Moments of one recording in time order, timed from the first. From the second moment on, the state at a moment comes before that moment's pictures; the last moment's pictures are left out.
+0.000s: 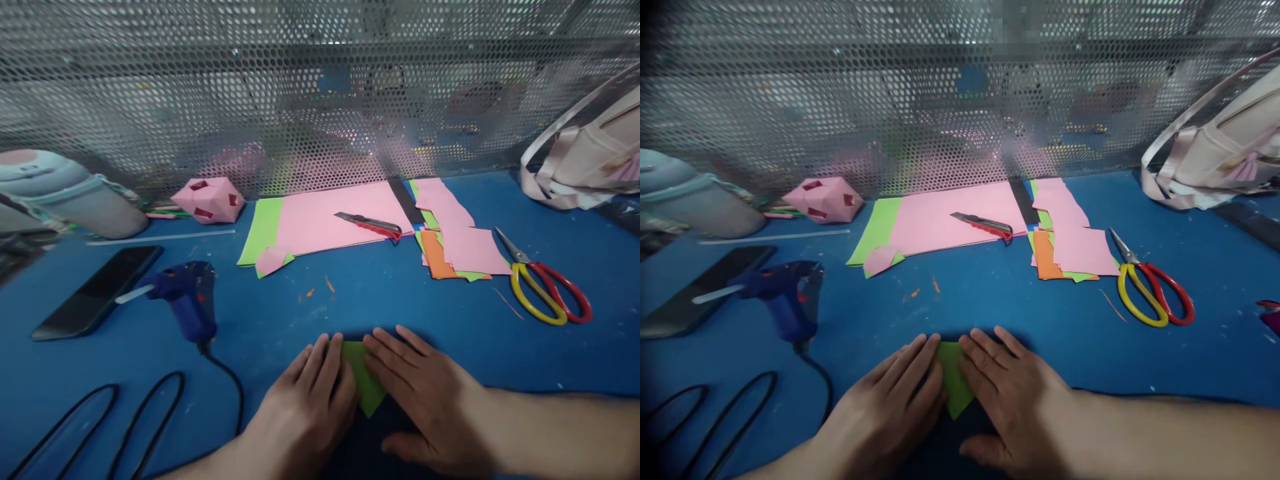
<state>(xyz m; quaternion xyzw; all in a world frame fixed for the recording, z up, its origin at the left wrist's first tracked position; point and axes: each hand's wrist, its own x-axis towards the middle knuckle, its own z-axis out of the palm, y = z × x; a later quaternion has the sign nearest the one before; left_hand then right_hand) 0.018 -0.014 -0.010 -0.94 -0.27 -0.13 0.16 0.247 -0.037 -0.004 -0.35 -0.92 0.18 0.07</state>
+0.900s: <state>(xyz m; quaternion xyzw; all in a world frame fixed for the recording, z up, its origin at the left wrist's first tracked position) 0.017 -0.013 -0.011 -0.94 -0.26 -0.15 0.16 0.248 -0.035 -0.006 -0.35 -0.92 0.20 0.04</state>
